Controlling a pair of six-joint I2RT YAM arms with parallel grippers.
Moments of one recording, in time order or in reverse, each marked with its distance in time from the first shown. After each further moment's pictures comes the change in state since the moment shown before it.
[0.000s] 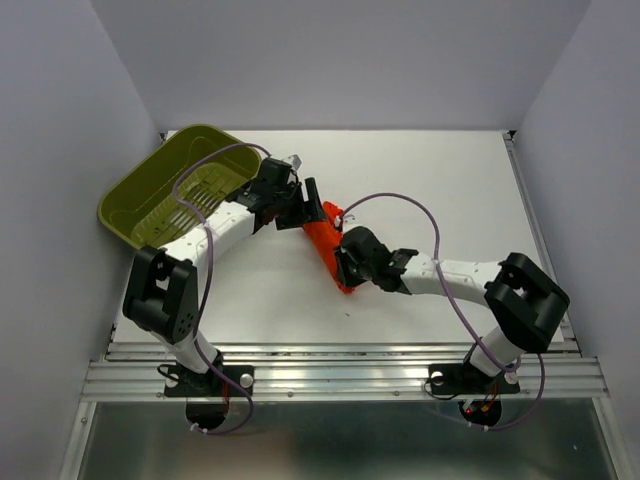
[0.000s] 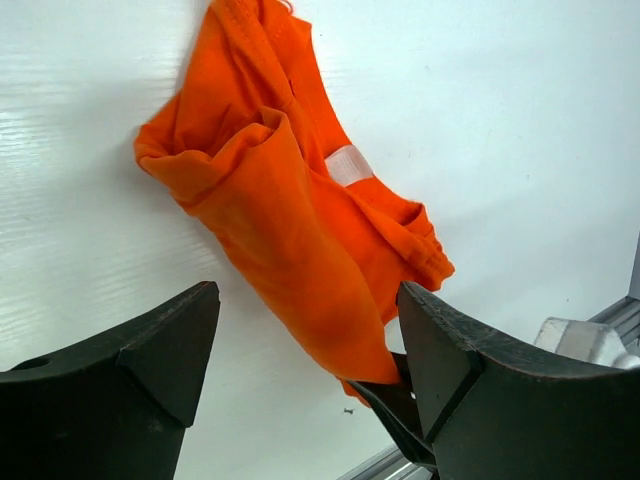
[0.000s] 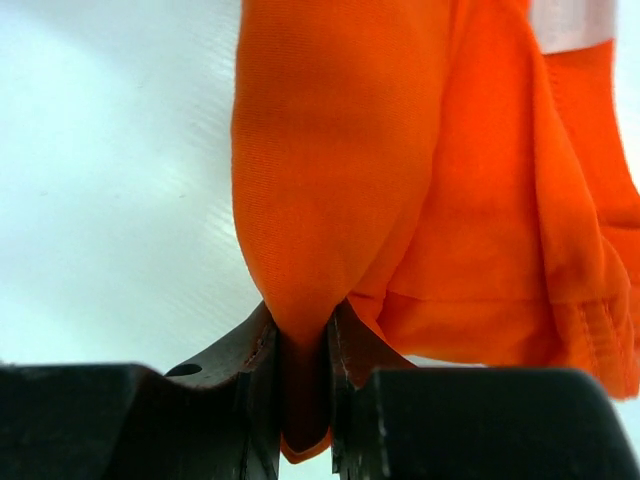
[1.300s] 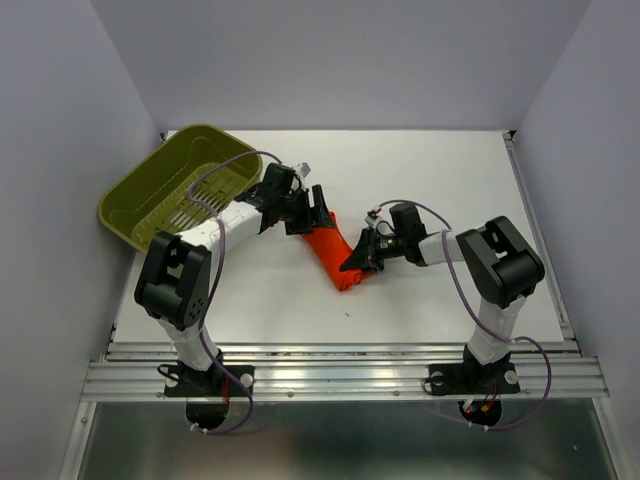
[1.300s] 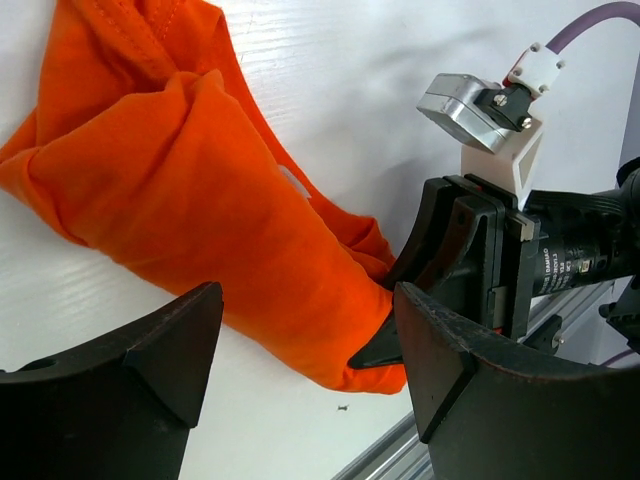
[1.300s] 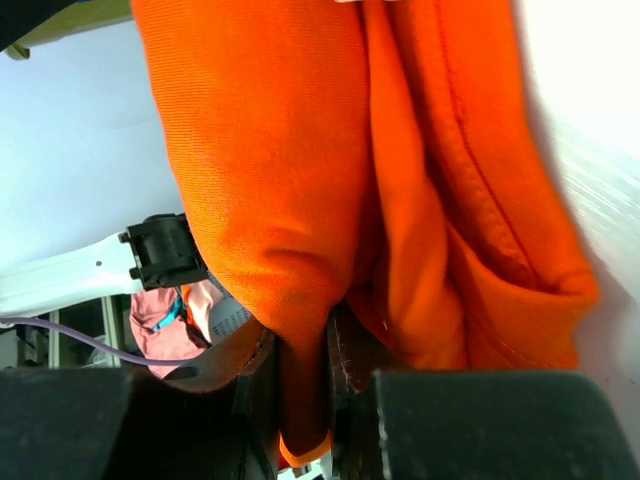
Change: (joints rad) left arm 0.008 0.083 -0.026 0.092 0.153 0.018; right arm -0.471 0.283 -0.059 0.395 -1.085 0.464
